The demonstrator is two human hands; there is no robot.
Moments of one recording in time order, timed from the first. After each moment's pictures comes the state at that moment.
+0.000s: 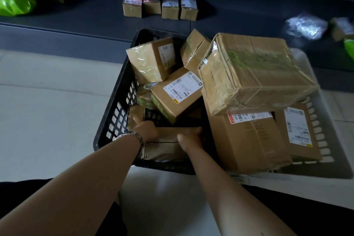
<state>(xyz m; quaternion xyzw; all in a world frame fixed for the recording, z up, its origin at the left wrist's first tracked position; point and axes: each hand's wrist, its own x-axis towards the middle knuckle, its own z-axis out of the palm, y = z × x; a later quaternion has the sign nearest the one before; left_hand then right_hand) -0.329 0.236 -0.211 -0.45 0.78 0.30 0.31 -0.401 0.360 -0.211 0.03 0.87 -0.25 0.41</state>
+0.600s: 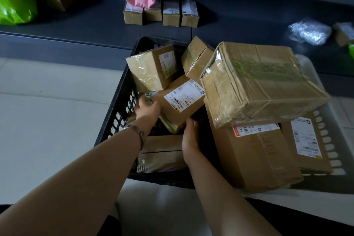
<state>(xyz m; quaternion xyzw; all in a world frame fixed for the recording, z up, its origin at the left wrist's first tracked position) -0.368 0.209 -0.189 -0.60 0.59 0.54 -0.05 -0.410 0.322 -0.208 0.11 0.75 -0.55 0.36</state>
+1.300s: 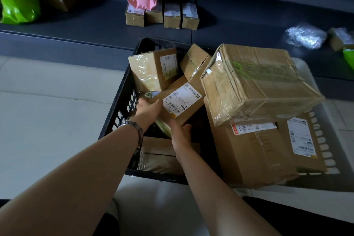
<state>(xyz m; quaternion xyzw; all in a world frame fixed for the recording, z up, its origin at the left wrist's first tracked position) -0.364 0.202 -0.185 -0.58 0.61 0.54 -0.03 -0.391 0.314 -0.199 0.09 0.75 -0.54 0.37</state>
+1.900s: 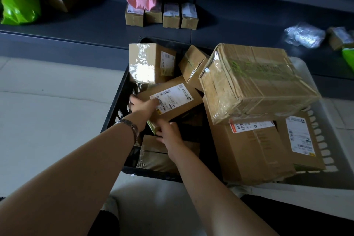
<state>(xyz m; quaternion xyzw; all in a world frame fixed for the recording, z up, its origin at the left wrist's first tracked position) -0.358 0.199 -0.178 -0.62 0.52 0.59 -0.08 -0.377 0.299 -0.201 0.04 0.69 -0.54 0.48</state>
